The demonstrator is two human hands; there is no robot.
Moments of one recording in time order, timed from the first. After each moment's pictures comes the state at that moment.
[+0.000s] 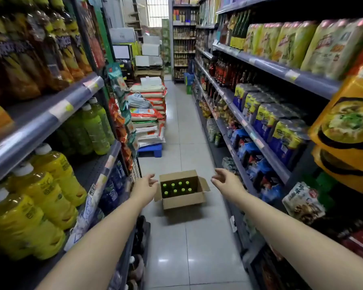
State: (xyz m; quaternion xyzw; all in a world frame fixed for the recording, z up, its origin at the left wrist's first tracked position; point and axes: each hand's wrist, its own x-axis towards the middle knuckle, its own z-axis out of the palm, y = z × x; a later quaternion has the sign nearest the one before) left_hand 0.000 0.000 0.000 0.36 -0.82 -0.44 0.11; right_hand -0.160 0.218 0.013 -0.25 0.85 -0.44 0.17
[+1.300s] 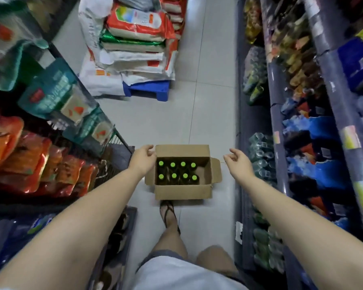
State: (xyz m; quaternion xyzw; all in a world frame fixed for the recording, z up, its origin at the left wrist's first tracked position) left_hand -0.415 -0.325 -0.188 0.50 -0.72 -0.49 -0.01; right_hand -0.604 -0.114 -0.183 -0.09 0.86 -0.39 0.32
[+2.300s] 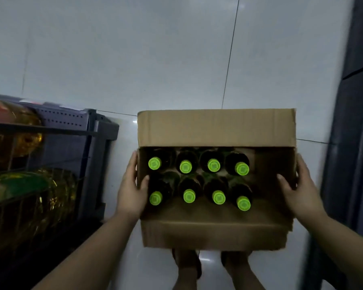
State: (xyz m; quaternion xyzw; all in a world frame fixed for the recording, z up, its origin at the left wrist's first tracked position) left_hand -0.455 -0.404 -0.724 0.58 -0.65 -0.49 -0.03; right_hand -0.718 -0.166 -0.718 -0.06 0.90 -0.23 0.38
